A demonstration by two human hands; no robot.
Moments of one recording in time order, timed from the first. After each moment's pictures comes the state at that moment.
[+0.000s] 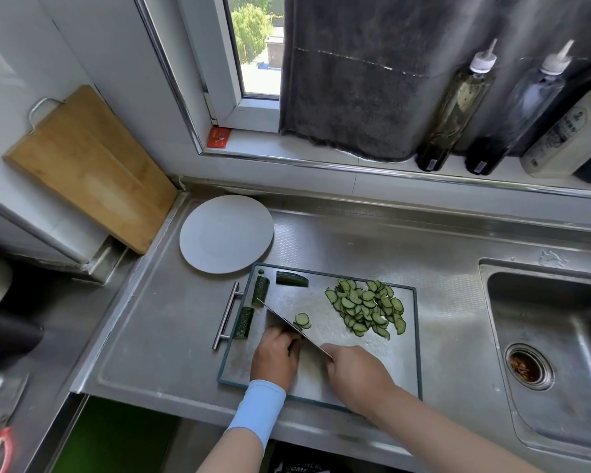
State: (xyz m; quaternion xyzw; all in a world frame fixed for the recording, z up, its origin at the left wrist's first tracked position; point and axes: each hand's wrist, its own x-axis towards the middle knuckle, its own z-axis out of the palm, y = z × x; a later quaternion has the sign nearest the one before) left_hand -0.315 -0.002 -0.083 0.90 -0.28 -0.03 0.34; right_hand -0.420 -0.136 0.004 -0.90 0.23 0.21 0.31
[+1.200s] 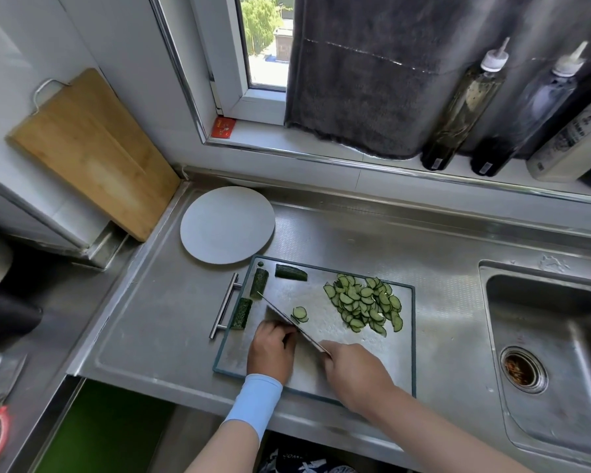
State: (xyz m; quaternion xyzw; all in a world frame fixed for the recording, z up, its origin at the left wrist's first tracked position) left_hand -0.320 -0.003 -0.087 0.90 -0.24 -0.01 0.35; right_hand -0.427 -0.137 0.012 -0.90 0.22 0.21 0.32
